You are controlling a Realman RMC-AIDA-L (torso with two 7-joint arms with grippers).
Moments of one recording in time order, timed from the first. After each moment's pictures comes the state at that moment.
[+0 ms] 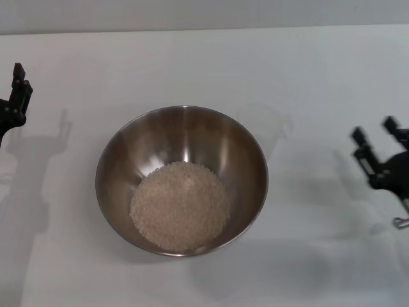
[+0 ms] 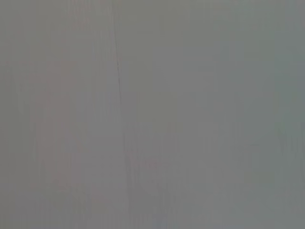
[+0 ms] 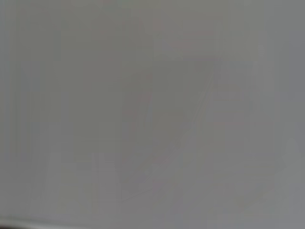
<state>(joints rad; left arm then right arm) -0.18 -2.08 -0.97 -0.49 2.39 1.21 0.16 0.20 2.08 0.33 0.19 -2.08 -1.46 0.14</state>
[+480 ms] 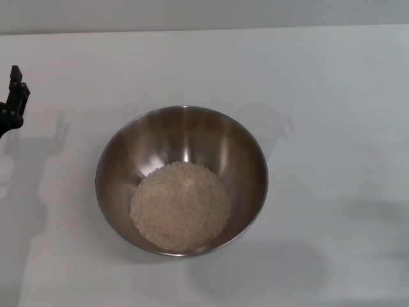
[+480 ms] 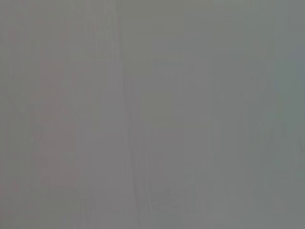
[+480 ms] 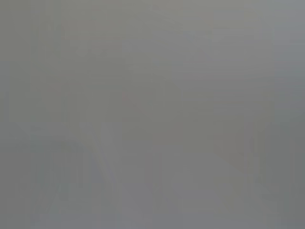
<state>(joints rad) -0.18 -2.08 -0.98 -0.48 2.39 1.21 0.16 0.03 2.09 0.57 0.20 -2.05 -1.68 0.14</state>
